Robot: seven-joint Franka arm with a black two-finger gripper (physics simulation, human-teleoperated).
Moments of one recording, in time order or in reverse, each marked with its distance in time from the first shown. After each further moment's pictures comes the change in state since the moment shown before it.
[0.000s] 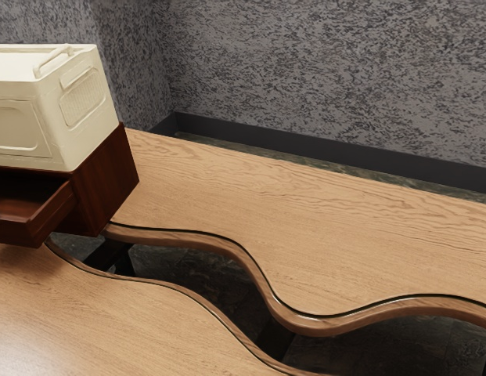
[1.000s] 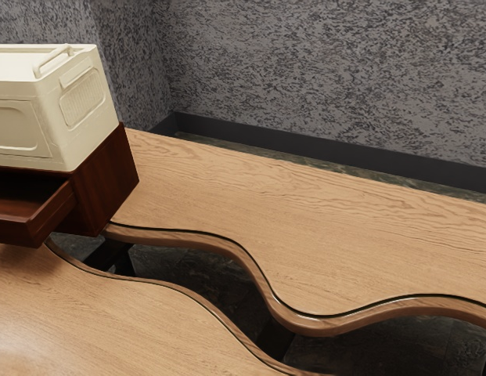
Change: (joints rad) arm 0.348 0.464 0.006 0.128 0.112 0.572 0.434
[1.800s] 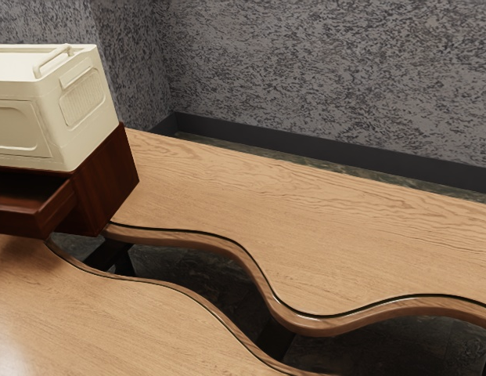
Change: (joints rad) arm 0.004 0.131 -0.101 0.123 -0.030 0.094 0.259
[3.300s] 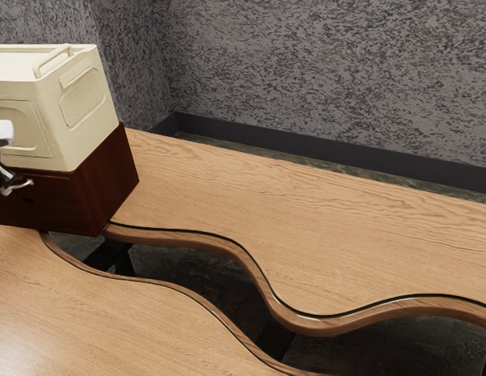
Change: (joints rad) arm -0.031 0.242 -0.120 0.254 0.015 0.094 0.085
